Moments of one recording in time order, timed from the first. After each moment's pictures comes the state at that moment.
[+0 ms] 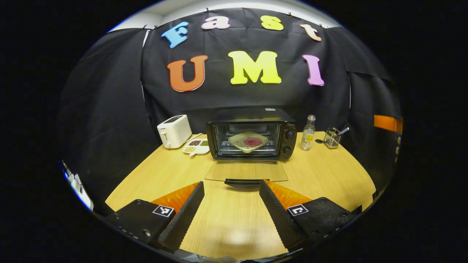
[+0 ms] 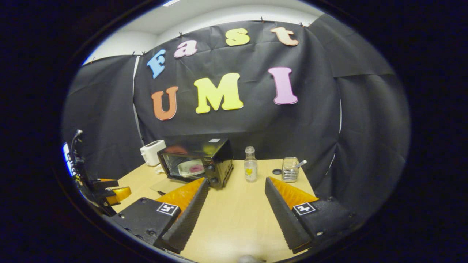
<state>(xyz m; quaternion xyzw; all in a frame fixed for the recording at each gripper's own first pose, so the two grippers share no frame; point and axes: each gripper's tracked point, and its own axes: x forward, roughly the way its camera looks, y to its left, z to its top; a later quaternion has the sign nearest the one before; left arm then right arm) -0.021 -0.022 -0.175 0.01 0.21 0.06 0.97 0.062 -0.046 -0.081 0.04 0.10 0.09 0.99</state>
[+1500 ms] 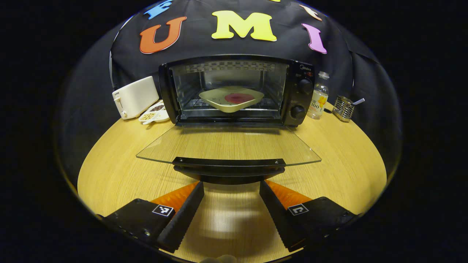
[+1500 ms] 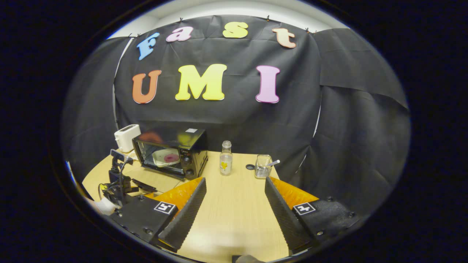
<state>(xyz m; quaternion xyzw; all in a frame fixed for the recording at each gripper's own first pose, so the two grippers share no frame) 0.103 -0.049 -0.315 -0.03 0.31 -0.01 0.95 0.060 -0.044 -0.067 -0.02 0.13 -0.02 0.99</state>
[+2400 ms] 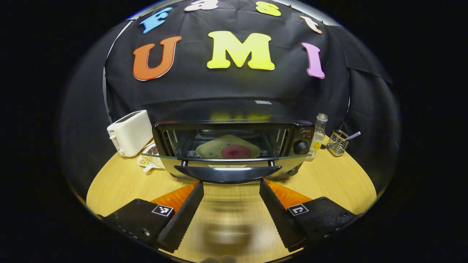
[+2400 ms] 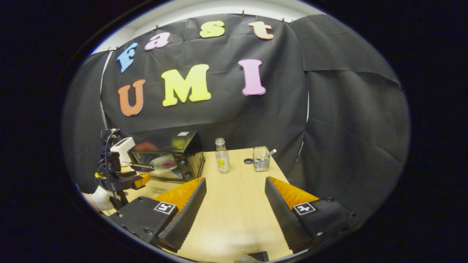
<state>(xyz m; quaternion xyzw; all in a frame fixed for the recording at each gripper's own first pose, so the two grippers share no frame) 0.177 -0.039 -0.209 -0.03 0.22 -0.03 0.97 0.058 -0.054 -0.087 0.05 0.14 -0.05 0.99</state>
